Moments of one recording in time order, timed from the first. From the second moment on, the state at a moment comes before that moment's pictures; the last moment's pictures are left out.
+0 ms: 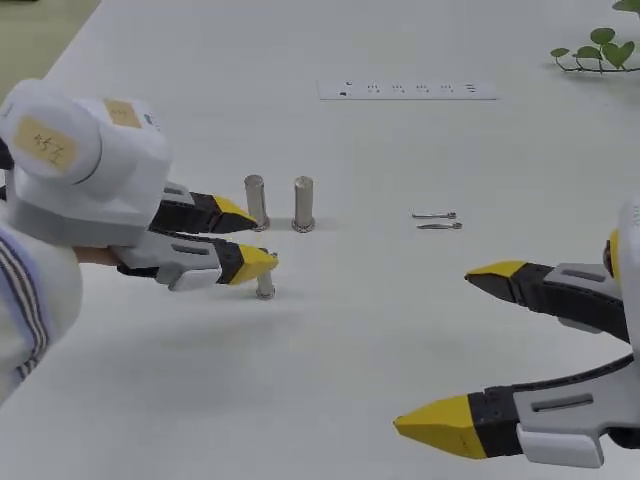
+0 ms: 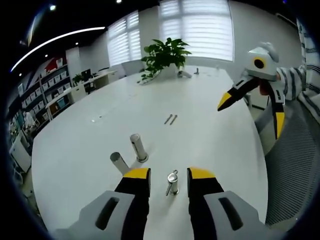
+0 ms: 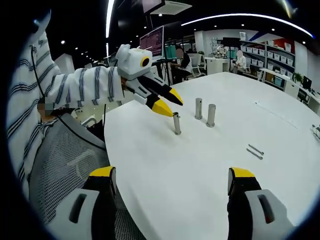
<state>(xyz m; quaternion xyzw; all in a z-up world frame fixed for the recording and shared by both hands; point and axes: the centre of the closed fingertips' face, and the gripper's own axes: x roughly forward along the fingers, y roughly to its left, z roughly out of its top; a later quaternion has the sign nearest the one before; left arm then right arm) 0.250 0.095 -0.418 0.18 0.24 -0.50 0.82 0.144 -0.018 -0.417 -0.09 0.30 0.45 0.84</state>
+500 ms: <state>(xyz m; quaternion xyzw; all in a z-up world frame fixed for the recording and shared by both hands) 0.286 0.105 -0.396 0.13 0.21 -0.46 0.85 0.141 -0.021 -0.410 -0.06 0.29 0.43 0.85</state>
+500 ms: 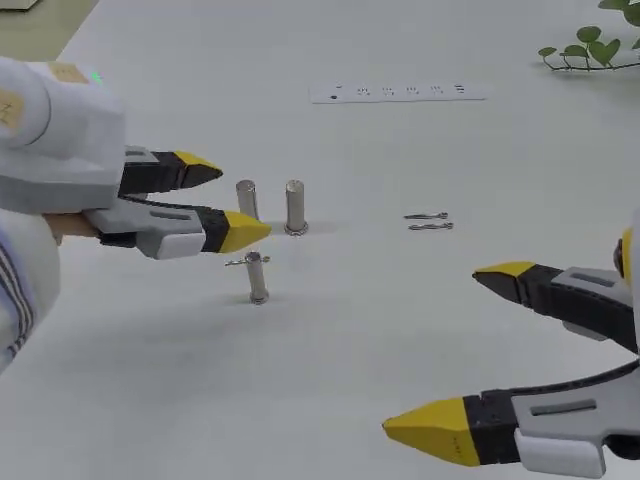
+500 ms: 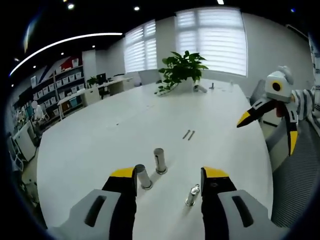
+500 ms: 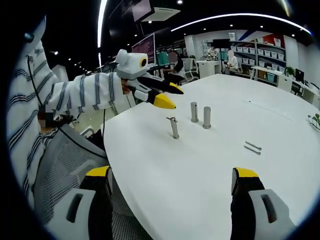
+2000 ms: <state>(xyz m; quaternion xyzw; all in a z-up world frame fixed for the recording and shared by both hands) 0.352 0.102 -0.462 0.14 0.28 -0.41 0.86 0.139 -0.032 -0.409 -0.06 0.31 0.41 0.86</state>
